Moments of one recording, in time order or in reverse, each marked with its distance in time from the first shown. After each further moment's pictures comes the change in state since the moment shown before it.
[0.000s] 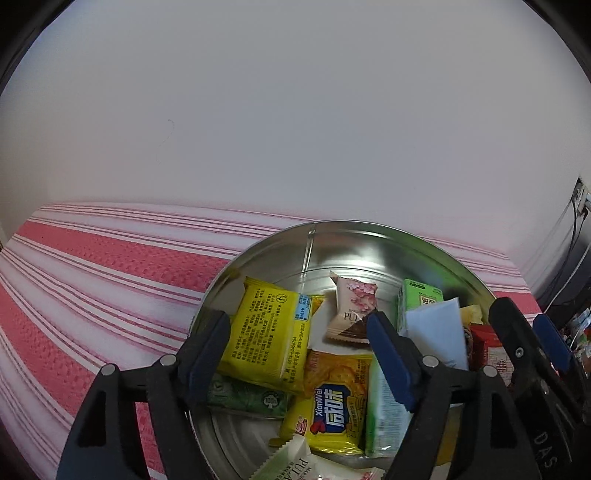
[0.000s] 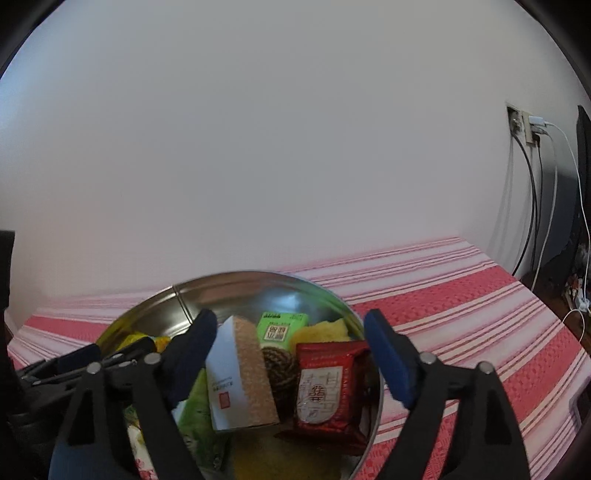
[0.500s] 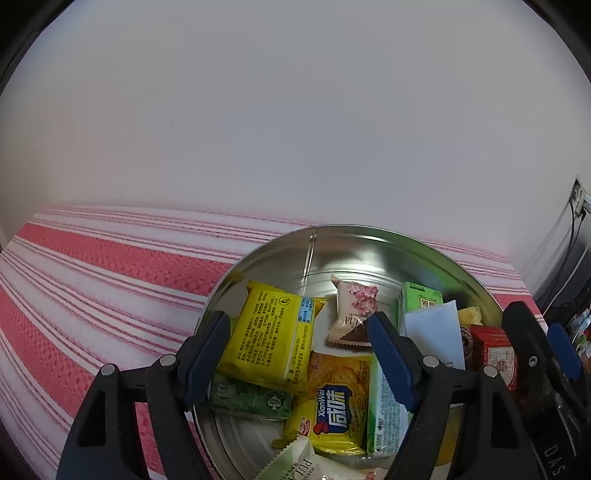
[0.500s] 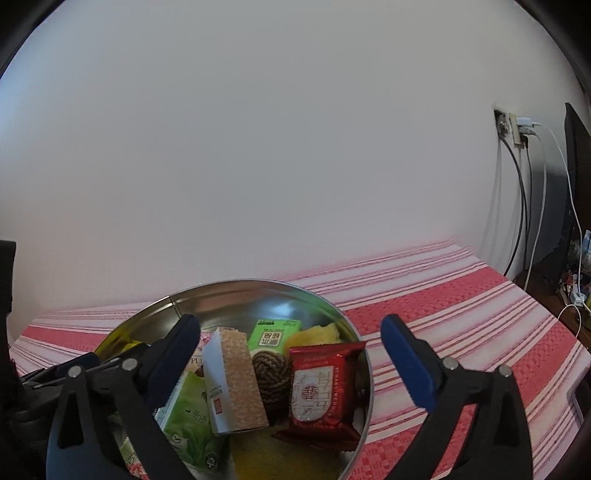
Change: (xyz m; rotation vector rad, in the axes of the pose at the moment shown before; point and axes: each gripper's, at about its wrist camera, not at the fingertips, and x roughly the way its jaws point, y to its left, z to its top) left arm -0.005 0.002 -0.001 0.009 -0.029 -0.012; right arm -0.014 -0.002 -0.003 0.017 -0.051 -0.027
